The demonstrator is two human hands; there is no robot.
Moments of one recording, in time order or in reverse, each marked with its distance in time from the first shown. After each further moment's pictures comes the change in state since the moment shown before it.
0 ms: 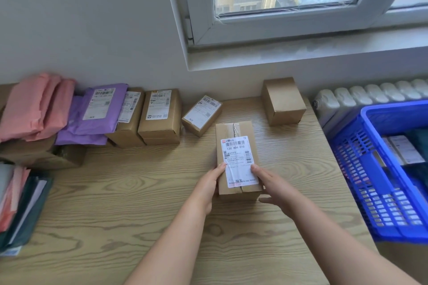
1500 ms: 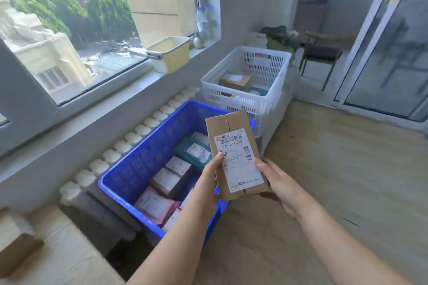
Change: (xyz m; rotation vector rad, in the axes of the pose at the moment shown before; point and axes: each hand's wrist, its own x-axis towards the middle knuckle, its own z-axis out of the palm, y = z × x) left_hand -0.152 -0.146 0.624 0.449 -0.828 0.053; right_hand -0.325 0.219 -0.496 0.654 0.811 -0.409
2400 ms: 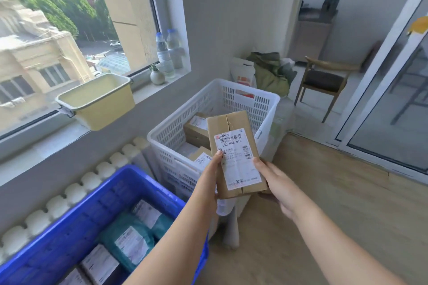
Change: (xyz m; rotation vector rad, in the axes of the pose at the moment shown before) left_hand 0.441 0.142 0.235 -0.093 0.034 0.005; right_hand 0.398 -0.182 -0.250 -0.062 0.011 -0.017
